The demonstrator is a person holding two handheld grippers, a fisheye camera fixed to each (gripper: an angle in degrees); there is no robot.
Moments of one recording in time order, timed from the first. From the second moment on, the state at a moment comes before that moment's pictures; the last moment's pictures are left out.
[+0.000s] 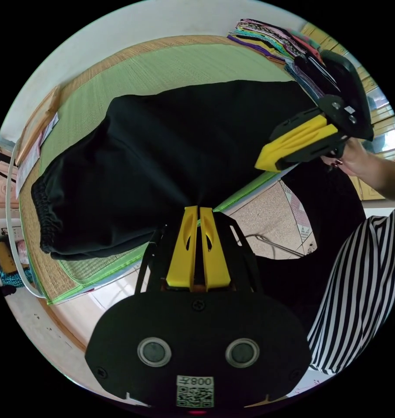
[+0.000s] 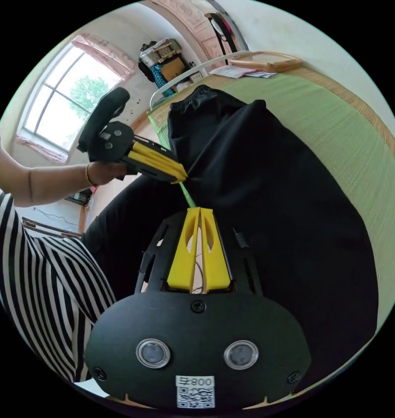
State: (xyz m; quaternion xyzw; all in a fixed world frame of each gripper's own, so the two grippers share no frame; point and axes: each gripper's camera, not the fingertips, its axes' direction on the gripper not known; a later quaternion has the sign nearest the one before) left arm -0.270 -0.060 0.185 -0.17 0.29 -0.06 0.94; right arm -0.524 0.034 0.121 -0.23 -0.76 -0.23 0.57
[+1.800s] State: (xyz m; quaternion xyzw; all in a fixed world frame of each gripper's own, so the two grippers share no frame) left arm -0.560 -0.033 0.189 -0.06 0.10 -0.21 0.97; right arm -0.612 -0.032 0.225 -0.25 -0.81 -0.13 0.51
